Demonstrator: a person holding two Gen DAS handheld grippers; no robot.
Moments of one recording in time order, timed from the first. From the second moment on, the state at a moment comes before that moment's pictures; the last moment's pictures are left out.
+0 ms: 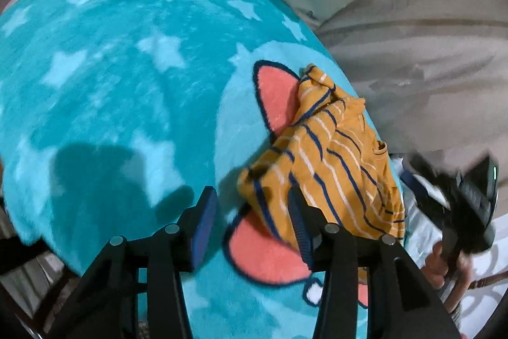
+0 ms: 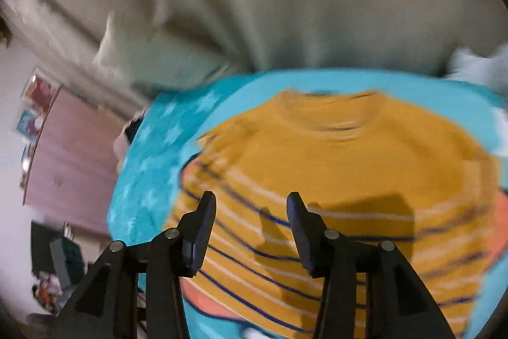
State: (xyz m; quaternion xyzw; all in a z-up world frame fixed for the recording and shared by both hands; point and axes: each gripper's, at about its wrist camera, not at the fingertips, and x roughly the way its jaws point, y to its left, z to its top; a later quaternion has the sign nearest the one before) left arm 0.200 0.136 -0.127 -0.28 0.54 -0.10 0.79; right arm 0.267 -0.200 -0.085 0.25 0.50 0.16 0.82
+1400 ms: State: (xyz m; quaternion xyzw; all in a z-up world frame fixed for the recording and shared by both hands) left arm 0.240 0.068 -0.147 -0.24 0.56 -0.24 0.76; right arm 0.359 -0.042 -0.139 -0.03 0.60 0.04 0.79
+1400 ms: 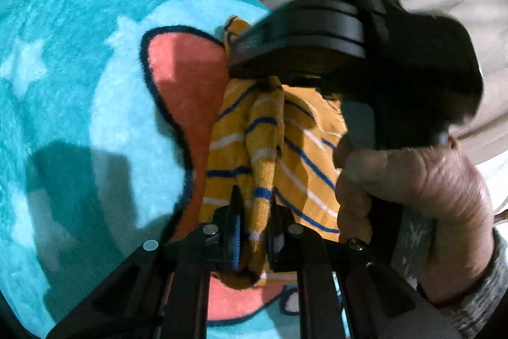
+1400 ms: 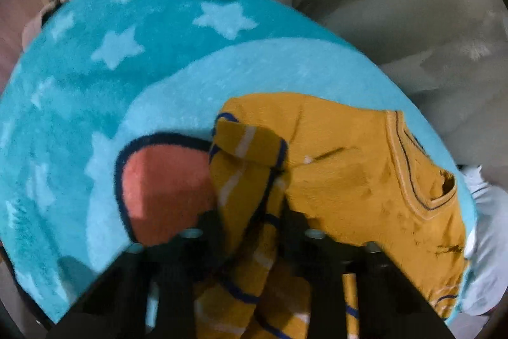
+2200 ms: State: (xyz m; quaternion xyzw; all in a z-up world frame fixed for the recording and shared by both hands) left arm 0.134 -0.015 -0.083 -0.22 0.55 -0.26 0.76; right arm 0.191 -0.382 -0.096 0.27 0.48 0.01 0.84
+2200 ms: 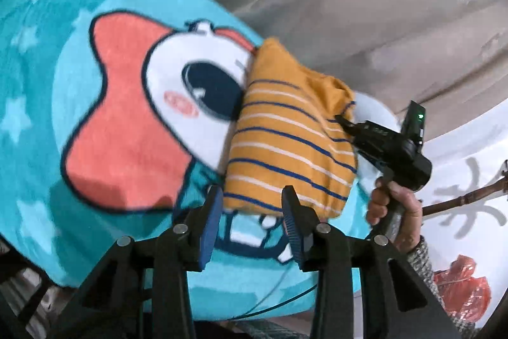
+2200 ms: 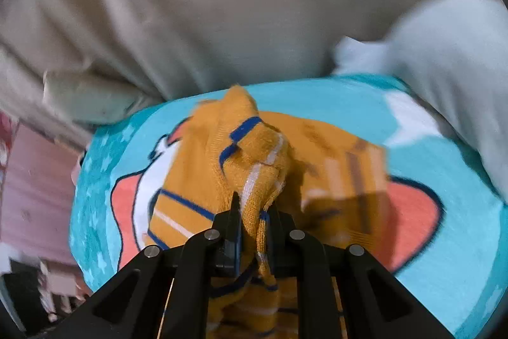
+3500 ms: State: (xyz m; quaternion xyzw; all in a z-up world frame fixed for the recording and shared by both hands) left arm 0.170 -0.106 -0.095 -0.11 0.57 -0.25 0.77; right arm 0.132 -0.422 -0.163 0.36 0.47 0.00 0.81
